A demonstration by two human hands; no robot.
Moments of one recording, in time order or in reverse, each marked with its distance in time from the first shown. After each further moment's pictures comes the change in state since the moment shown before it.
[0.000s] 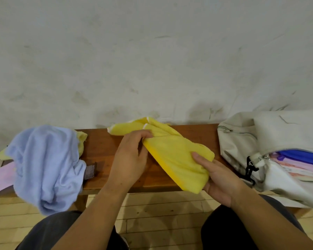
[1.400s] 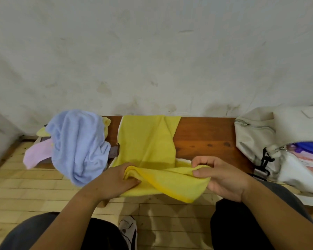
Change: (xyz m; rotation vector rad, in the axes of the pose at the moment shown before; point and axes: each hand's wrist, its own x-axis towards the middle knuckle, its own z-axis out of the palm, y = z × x) left_hand -0.092 -0.055 -0.092 0.115 -0.732 -0.487; right_hand -0.021 0.025 0.014 -0.187 -0.427 0.100
